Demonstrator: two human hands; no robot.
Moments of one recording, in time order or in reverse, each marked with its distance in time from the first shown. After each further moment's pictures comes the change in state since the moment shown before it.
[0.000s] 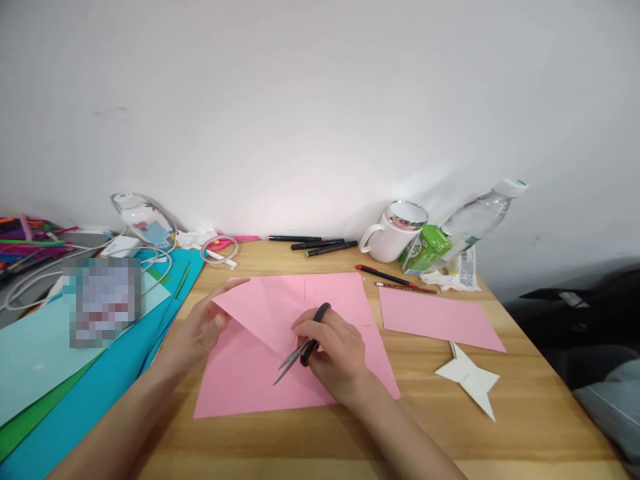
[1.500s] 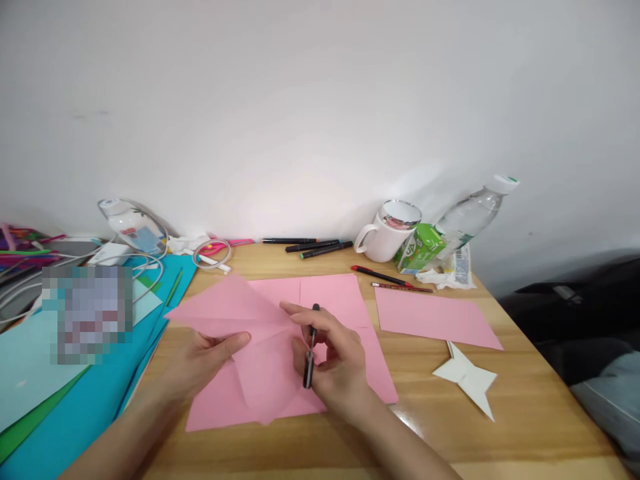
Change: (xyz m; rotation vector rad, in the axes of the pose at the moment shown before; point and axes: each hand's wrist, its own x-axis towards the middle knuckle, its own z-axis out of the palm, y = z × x) left_hand -0.012 -0.024 0.012 -0.088 0.001 -0.271; right_hand -0.007 -0.012 -0.002 0.307 0.059 0.441
